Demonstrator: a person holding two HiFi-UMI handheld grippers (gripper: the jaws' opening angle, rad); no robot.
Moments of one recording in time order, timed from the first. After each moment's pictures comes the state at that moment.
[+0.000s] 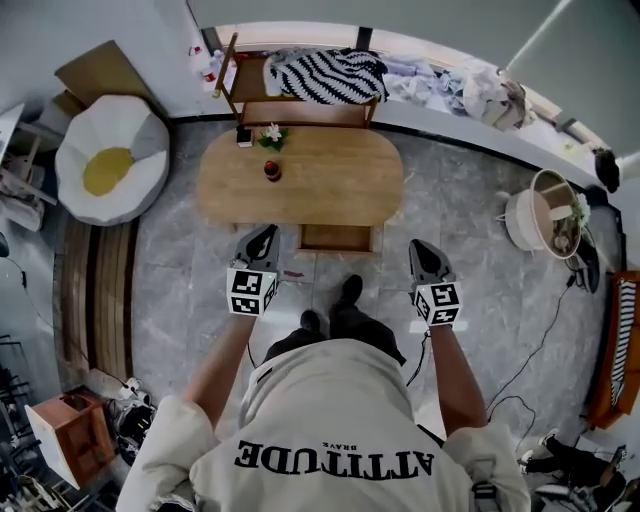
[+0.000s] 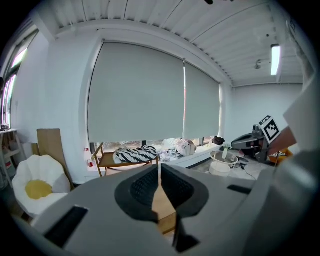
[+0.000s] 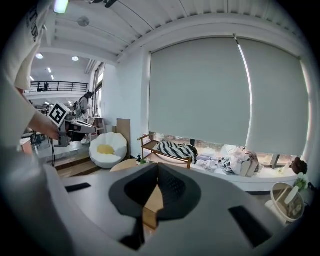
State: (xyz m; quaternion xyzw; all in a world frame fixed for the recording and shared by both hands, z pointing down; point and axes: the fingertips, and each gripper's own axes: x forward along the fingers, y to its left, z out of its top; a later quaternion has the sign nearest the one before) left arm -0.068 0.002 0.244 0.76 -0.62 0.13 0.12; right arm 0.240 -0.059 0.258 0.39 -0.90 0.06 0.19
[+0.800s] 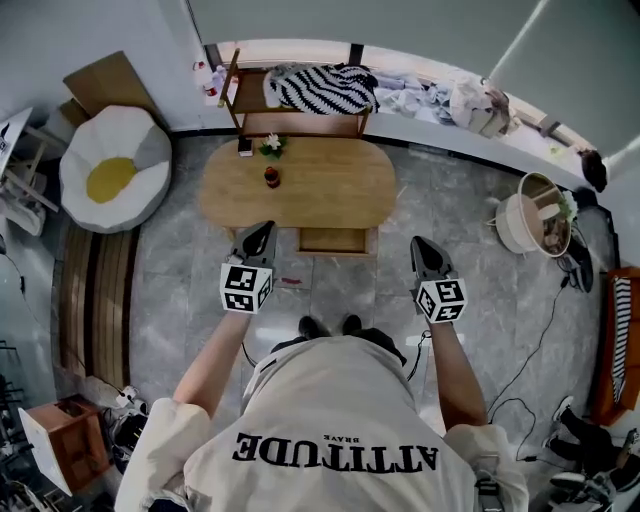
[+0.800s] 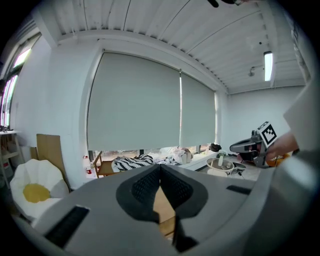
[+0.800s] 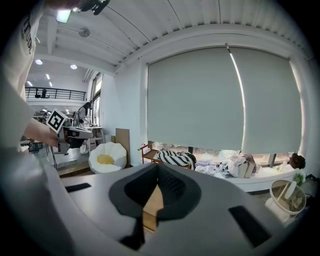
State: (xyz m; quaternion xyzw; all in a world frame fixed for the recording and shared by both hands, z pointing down) left arm -0.055 0.051 0.181 0.78 -0.62 0.10 0.09; right arm 0.260 -0.011 0.200 0.41 -0.90 0.07 0.14
